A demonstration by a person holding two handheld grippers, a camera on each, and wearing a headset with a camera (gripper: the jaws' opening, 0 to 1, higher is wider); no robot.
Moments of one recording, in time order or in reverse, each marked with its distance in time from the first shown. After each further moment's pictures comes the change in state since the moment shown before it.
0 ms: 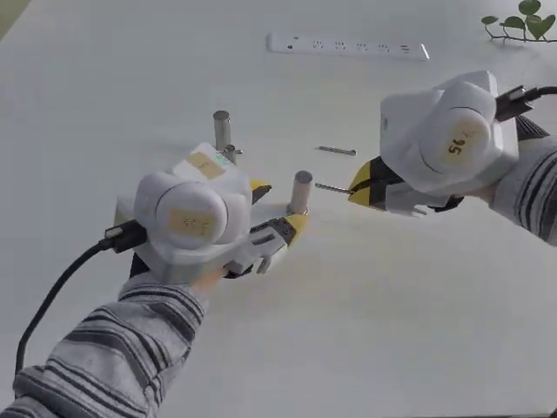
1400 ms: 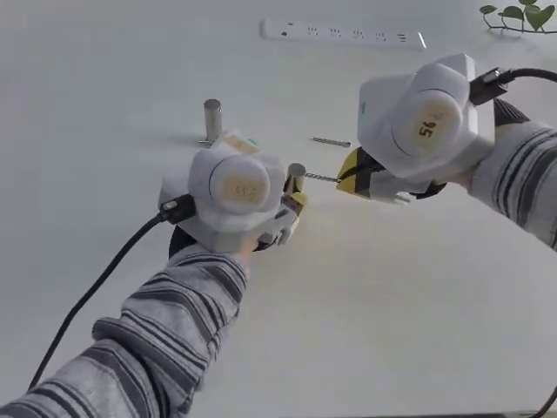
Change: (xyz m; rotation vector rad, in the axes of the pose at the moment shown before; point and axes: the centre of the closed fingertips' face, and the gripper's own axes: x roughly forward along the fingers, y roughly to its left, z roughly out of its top) left arm 0.041 0.003 -0.011 -0.089 0.051 0.046; right arm 0.007 -0.010 -0.001 0.023 0.034 0.001
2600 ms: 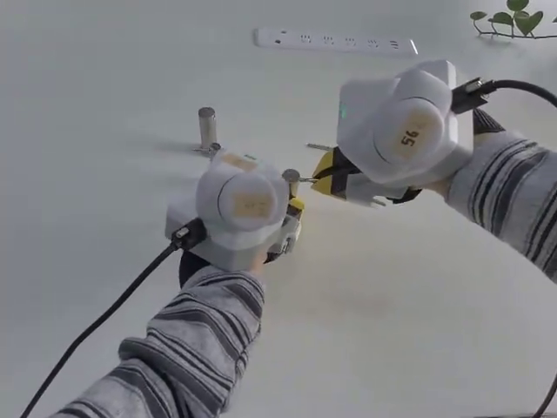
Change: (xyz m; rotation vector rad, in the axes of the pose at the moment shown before) left arm 0.001 0.002 -0.002 -0.099 -0.022 0.107; right arm 0.002 -0.001 0.028 -0.020 -0.084 -0.044
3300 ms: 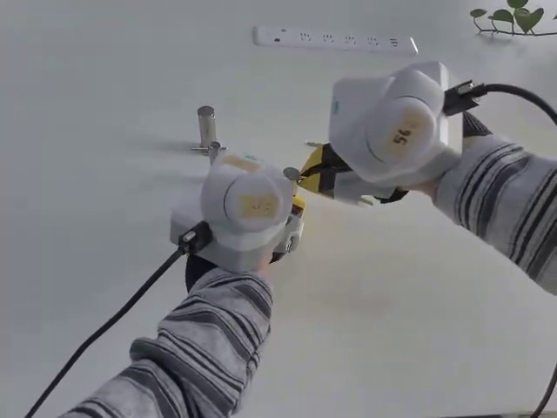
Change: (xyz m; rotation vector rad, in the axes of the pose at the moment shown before) left arm 0.000 0.000 0.000 -0.029 -0.003 0.031; right arm 0.004 -0.002 0.010 0.051 -0.067 -0.009
